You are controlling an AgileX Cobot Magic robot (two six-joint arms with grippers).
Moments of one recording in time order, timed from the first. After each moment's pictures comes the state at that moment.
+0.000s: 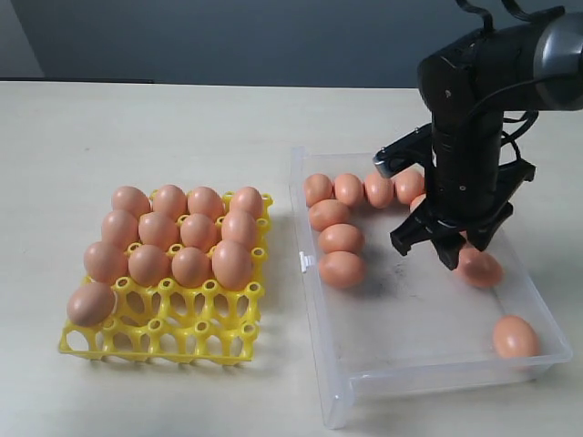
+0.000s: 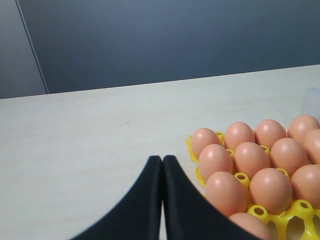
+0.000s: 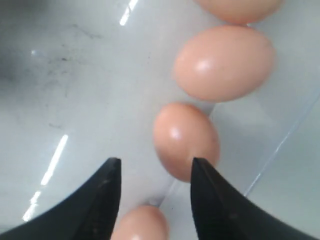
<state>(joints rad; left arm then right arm) 0.02 0.00 0.00 0.03 0.23 0.01 0.44 1.89 -1.21 -0.21 1.14 0.04</state>
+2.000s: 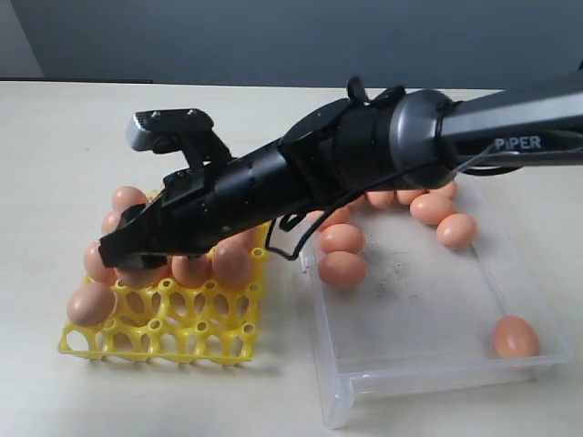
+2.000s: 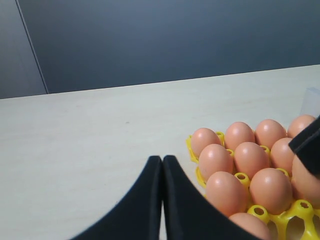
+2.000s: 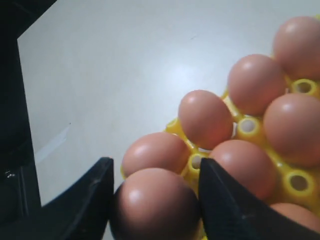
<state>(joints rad) 0.02 0.00 0.00 0.03 0.23 0.01 0.81 1.98 -1.24 1.48 0.56 -1.22</state>
